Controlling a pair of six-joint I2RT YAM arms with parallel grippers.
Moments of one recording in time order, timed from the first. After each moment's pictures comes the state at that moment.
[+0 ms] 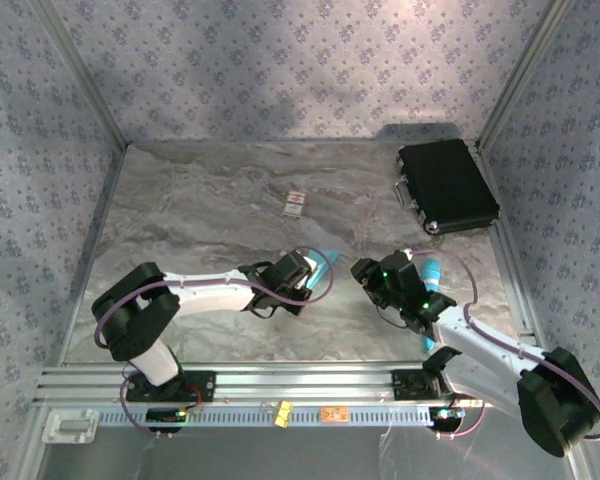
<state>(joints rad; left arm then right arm) -0.99 1.62 0.83 -0.24 -0.03 -0.41 0.60 0.95 0.35 -0.05 0.02 1.30</state>
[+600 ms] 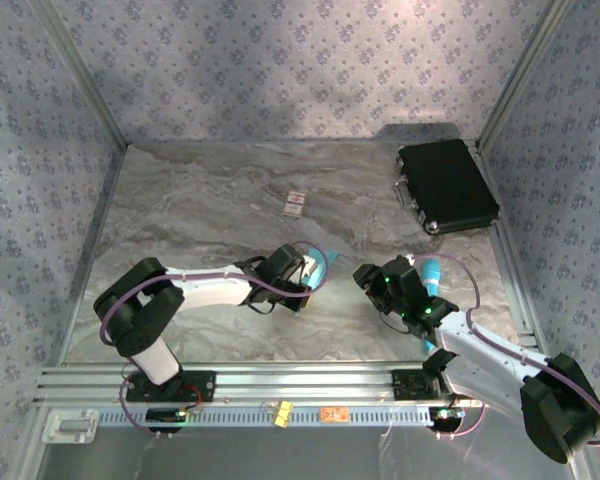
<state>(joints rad) -0.92 1.65 0.81 -0.16 0.18 -0.42 0.60 0.92 0.31 -0.06 0.02 1.29</state>
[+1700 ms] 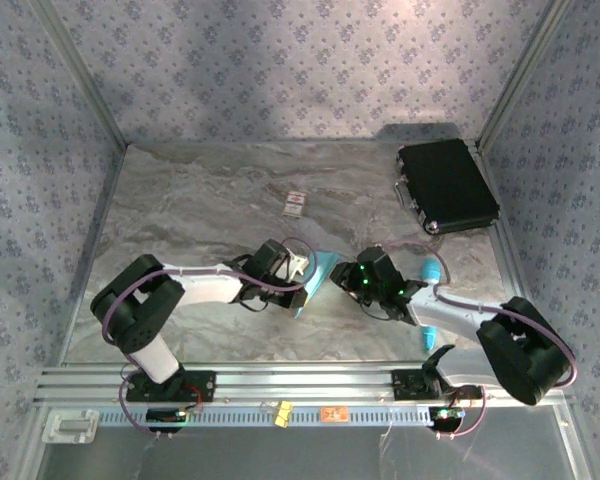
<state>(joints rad) -0.81 1.65 0.73 -0.02 0.44 -0.44 0.67 1.28 0.44 0.11 -0.10 1.19</state>
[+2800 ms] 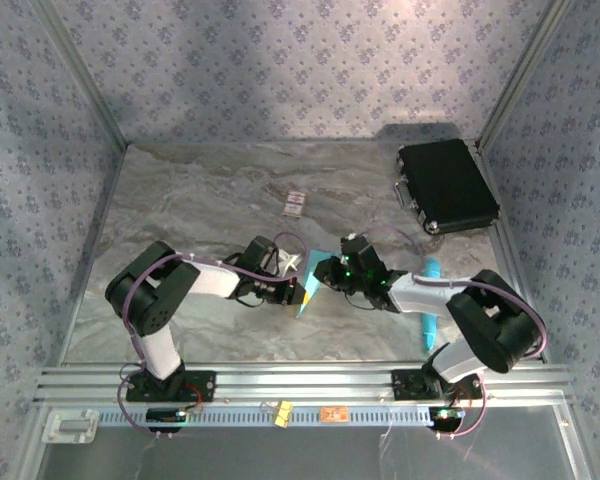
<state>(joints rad) -0.70 1.77 0.68 0.18 0.72 -0.56 0.69 1.49 0.55 0.29 -0.22 1.04</state>
